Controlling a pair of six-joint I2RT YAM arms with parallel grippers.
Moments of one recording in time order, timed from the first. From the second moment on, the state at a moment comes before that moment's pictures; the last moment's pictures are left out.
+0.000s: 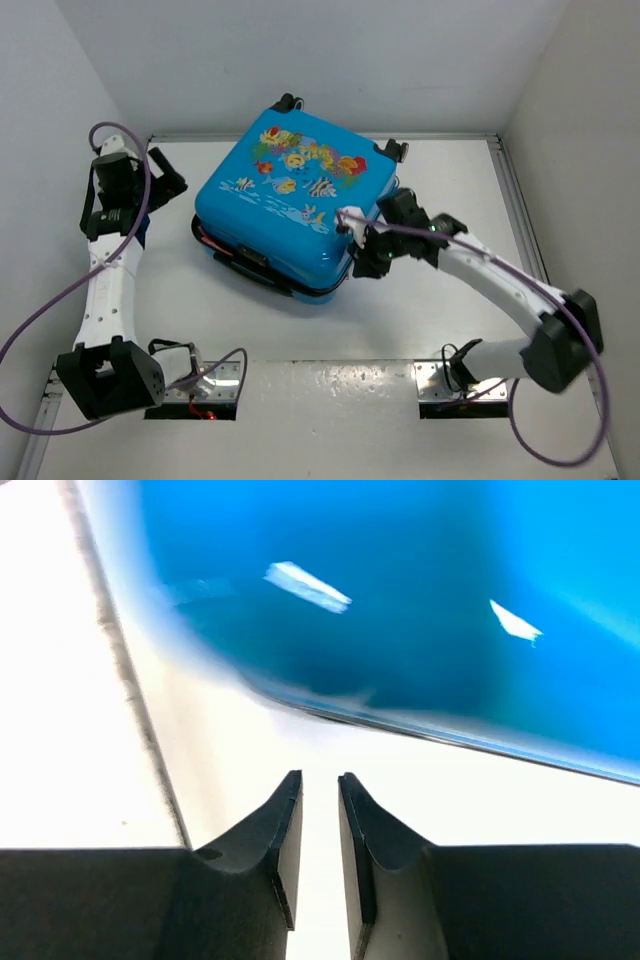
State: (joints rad) left arm 0.22 1.15 1.13 -0.40 0.06 -0.38; right arm 0.56 1.38 1.06 -0.66 -0.50 -0.44
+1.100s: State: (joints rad) left arm 0.33 1.28 0.85 -0.65 0.05 -0.53; right arm -0.12 1.87 1.41 -0.15 -0.27 0.13
